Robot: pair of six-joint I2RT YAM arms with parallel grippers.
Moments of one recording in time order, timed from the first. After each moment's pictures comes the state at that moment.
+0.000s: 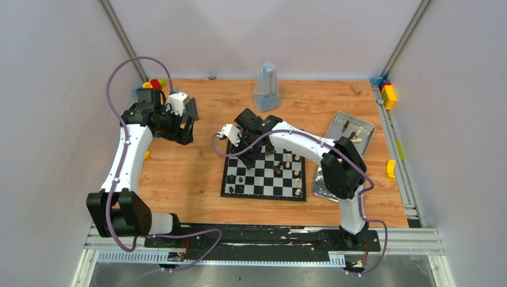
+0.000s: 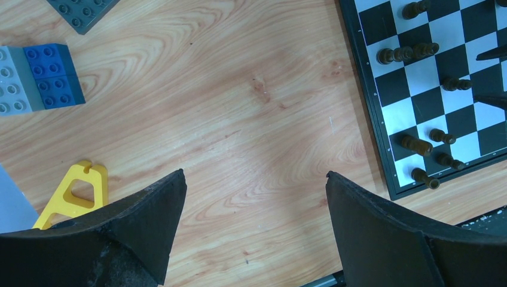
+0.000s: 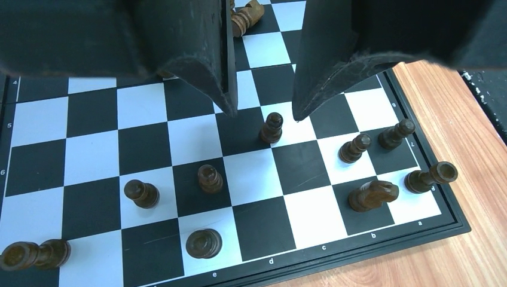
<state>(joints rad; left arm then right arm) 0.05 1.34 1.28 -0.94 0.32 0.35 0.85 1.99 1.64 -0.76 -0.24 -0.38</state>
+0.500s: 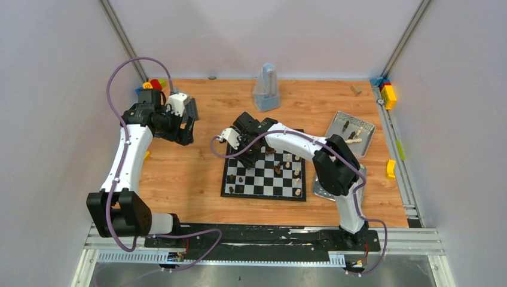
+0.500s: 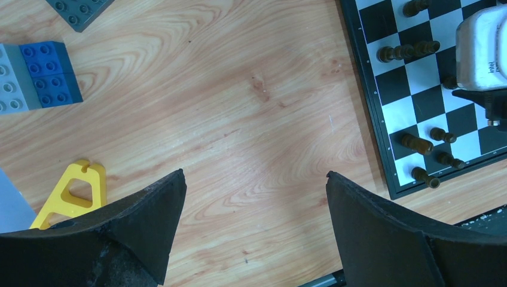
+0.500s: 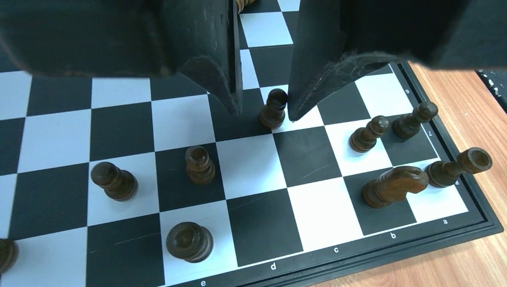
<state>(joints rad) 0.05 1.34 1.28 -0.94 0.32 0.35 0.85 2.05 1.64 -0.74 -0.26 -0.38</state>
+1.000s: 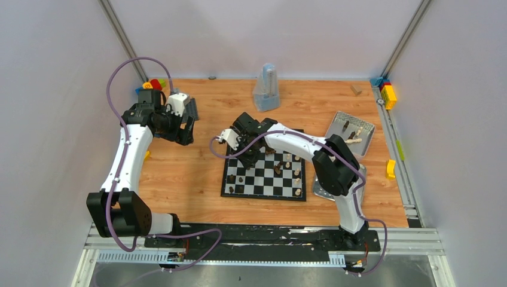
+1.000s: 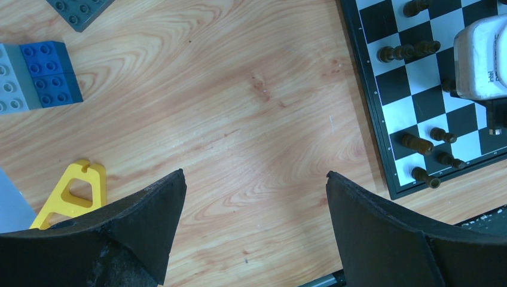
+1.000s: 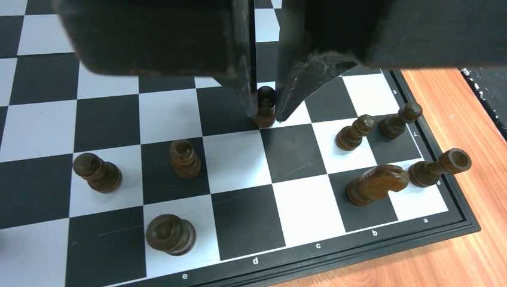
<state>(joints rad) 0.05 1.34 1.28 -0.94 0.32 0.35 0.85 2.06 1.64 -0.74 -0.29 -0.37</state>
